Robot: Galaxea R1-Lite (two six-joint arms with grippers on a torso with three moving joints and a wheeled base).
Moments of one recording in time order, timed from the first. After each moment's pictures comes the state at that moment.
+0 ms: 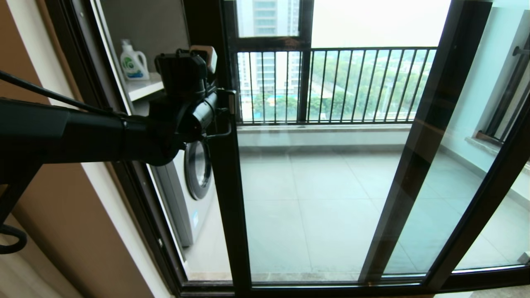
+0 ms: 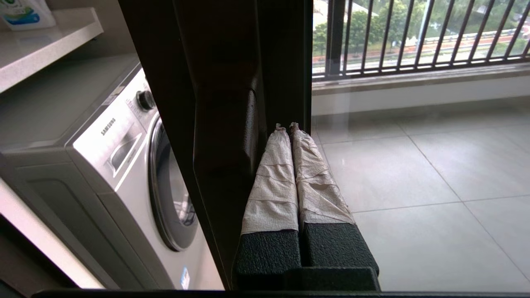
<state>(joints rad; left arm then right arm) -0.42 2.02 -1.56 -0.53 0.37 0.06 0.00 0.00 0.00 -0.02 0.04 -0.07</state>
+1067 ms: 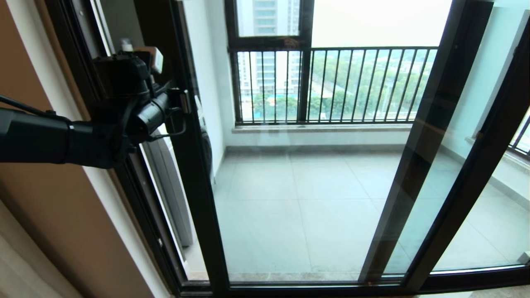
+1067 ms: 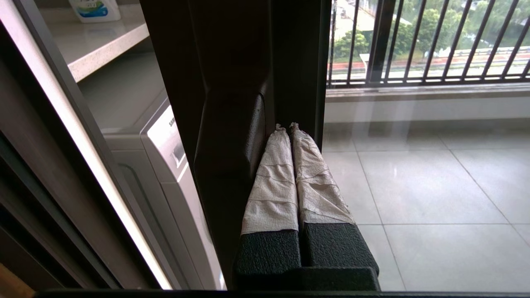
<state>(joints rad) -0.21 1.92 -1.38 -0.64 0.27 0.05 0.00 0.00 0.00 -0.02 0.04 -0.07</state>
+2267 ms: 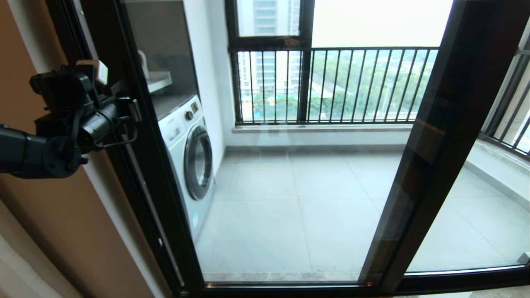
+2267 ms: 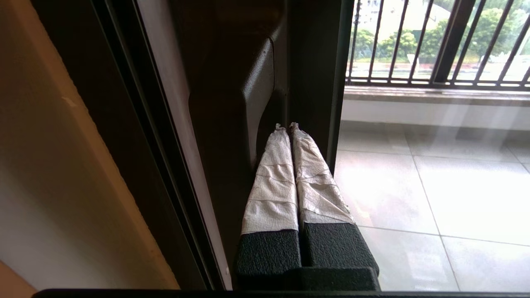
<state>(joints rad) 0.04 1.90 -1.25 -0.74 0.14 0.06 0.00 0.00 0.00 -0.02 0.04 -0.07</state>
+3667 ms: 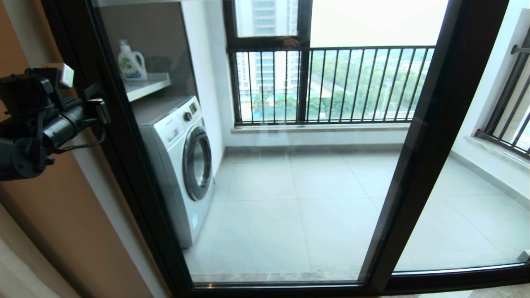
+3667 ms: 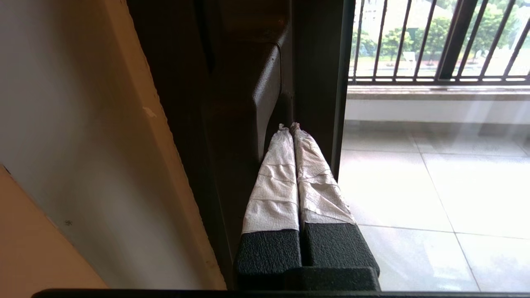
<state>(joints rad) 0.28 1.93 -1.27 -0.74 -0.02 0.06 0.00 0.00 0.00 -0.02 0.04 -0.07</state>
